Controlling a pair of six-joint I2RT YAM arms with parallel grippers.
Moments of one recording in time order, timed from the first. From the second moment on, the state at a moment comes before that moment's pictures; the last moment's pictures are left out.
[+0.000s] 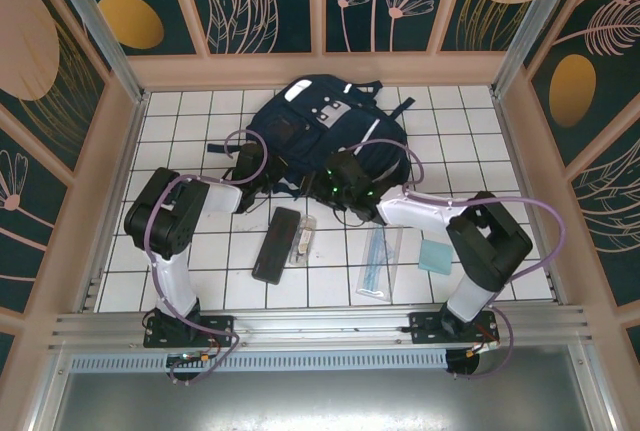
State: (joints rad) left arm -0.40 1.92 0.86 0.46 0.08 -1.15; right arm 0.81 1.68 0.97 0.01 -0.07 1.03
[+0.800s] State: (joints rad) left arm -0.44 1.77 0.77 0.51 0.09 -1.32; right arm 0.82 1.93 1.16 -0.03 0.03 0.92
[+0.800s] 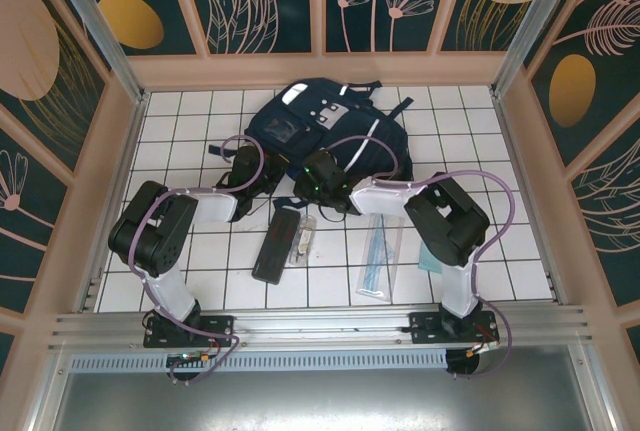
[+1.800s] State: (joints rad) left arm -0.45 1.80 0.84 0.48 0.07 -1.31; right arm 0.78 1.72 0.94 -0.24 -0.07 0.73
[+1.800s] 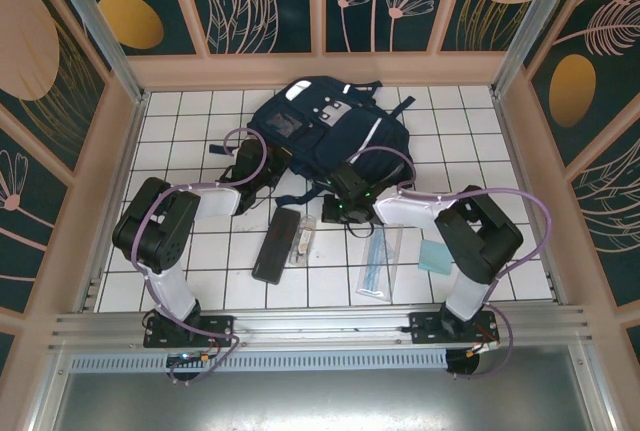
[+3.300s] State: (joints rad) left arm -0.46 1.72 0.80 0.47 0.03 -1.38; right arm 0.83 1.97 1.18 0.00 0.26 0.73
